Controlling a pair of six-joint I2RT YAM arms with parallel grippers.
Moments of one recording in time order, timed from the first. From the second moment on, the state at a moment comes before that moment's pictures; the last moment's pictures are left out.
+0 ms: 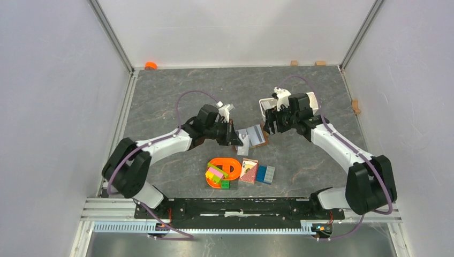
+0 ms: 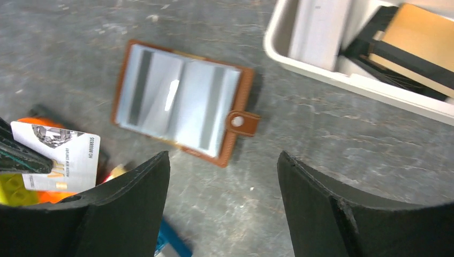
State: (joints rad) left arm -0.66 1.50 0.87 -0.05 0.56 -0.52; right arm 0.33 1.35 0.89 -0.31 -0.32 0.02
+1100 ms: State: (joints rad) left arm -0.60 1.81 0.79 0.44 0.36 -0.95; right arm 0.41 1.69 0.89 -0.14 -0.14 0.09
